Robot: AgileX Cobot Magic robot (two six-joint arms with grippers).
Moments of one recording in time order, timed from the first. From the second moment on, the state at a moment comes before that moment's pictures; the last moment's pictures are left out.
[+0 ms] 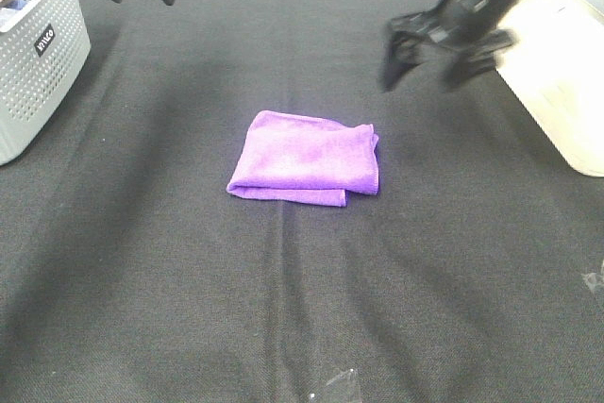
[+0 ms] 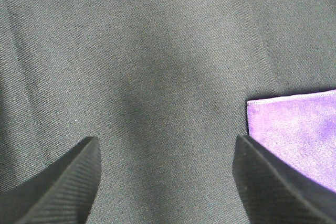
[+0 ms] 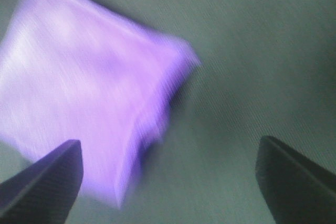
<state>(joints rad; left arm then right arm) -0.19 2.36 -2.46 -0.10 1.22 0.05 0.17 2.09 -1.74 0.33 1.01 -0.19</state>
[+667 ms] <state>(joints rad) 0.02 1.81 -1.96 -0.01 1.22 0.04 0.00 1.59 -1.51 0.16 1.21 -0.08</state>
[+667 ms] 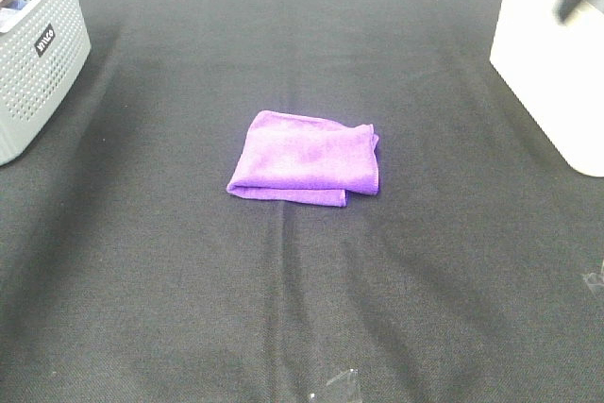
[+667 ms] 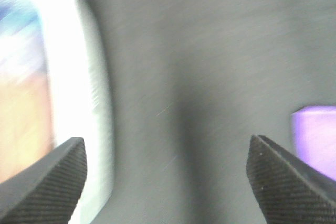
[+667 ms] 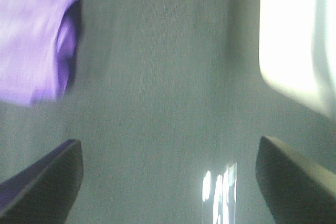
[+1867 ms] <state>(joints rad) 0.03 0.07 -0.63 0.03 1.21 0.02 0.00 0.05 -0.53 0.13 1.17 -0.08</state>
